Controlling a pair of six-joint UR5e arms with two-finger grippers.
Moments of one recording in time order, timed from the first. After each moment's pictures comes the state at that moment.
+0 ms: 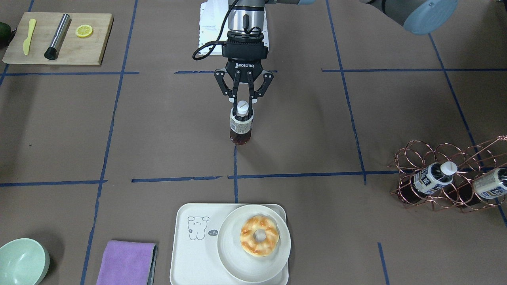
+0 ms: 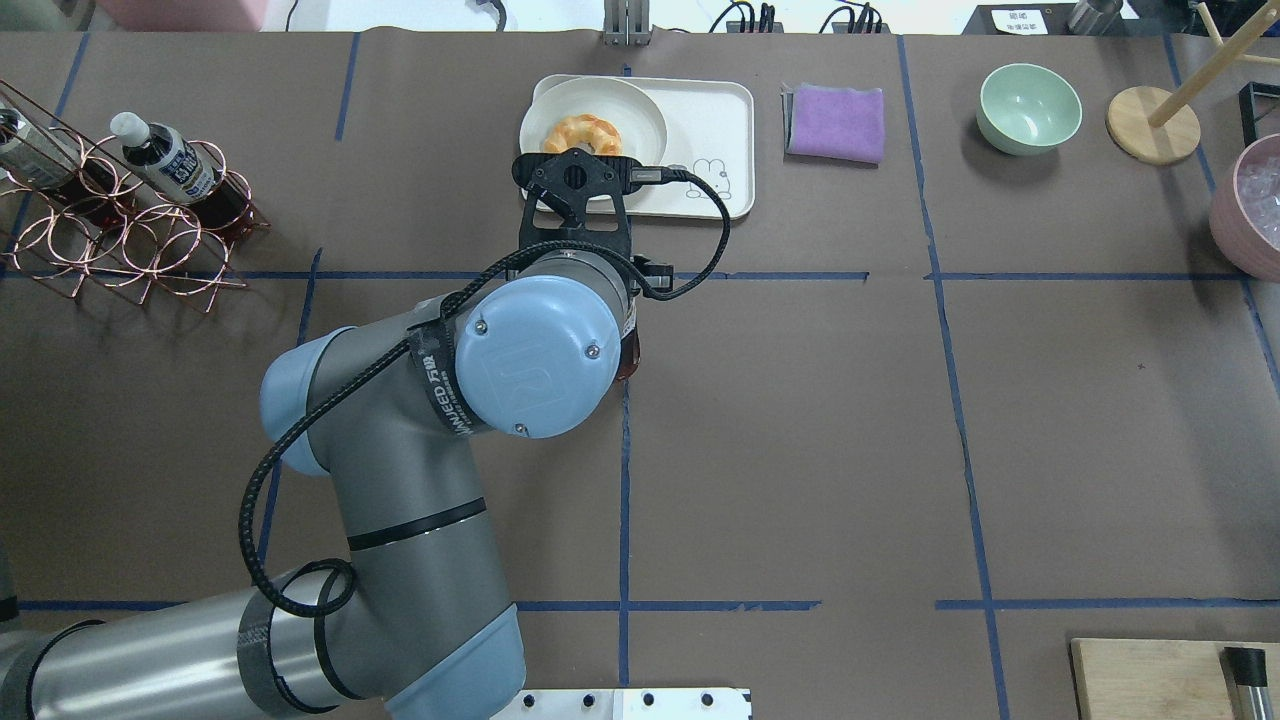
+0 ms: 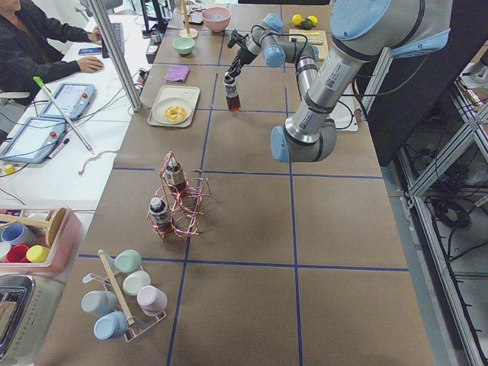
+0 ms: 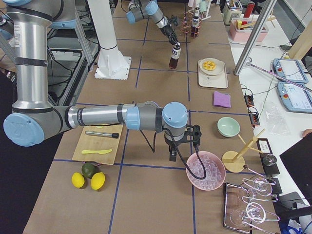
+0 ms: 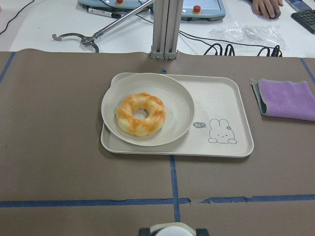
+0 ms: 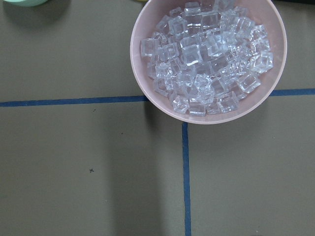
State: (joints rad) left arm -0.41 -2.39 -1.82 -1.51 -1.22 -1.22; right arm 1.64 -1.63 1.76 -1.68 2.43 0.00
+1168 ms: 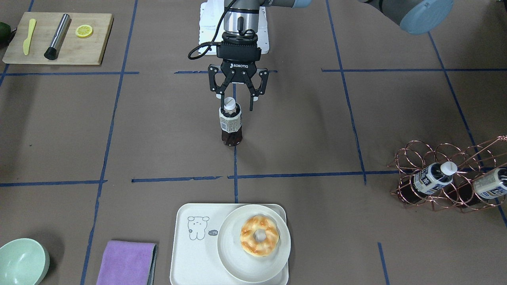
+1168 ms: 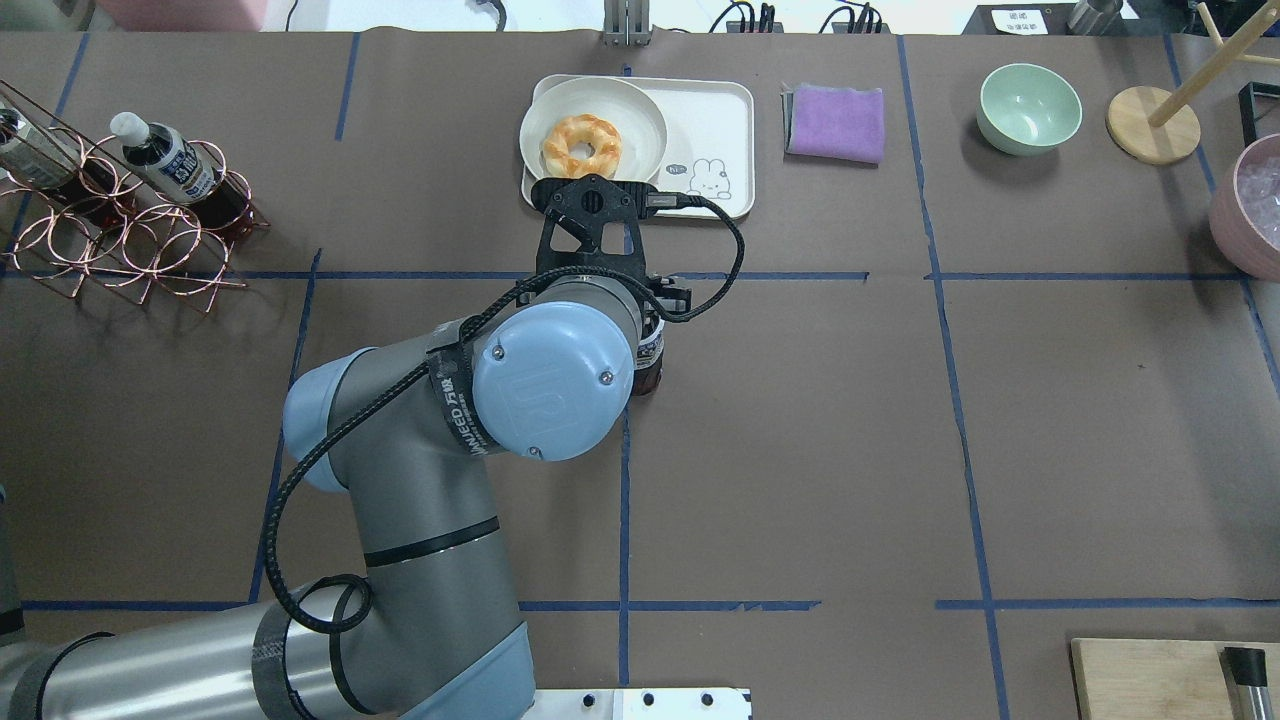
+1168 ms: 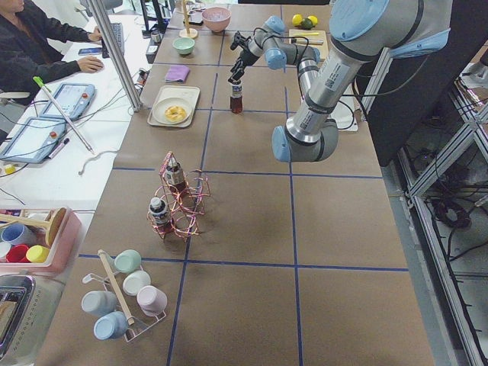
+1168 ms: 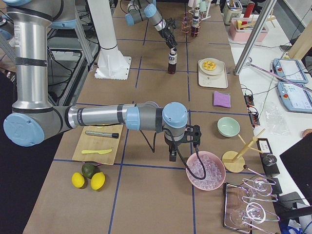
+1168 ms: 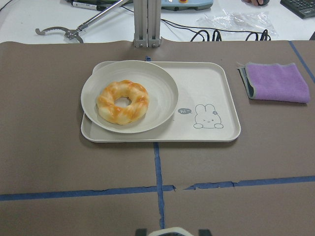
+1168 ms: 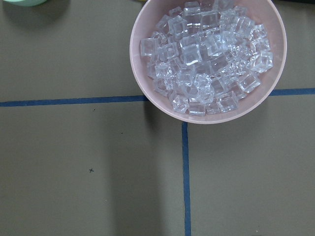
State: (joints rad) left arm -0.39 -2.38 -1.81 -1.56 -1.22 -1.22; right arm 1.64 -1.63 1.76 -1.68 2.43 0.00
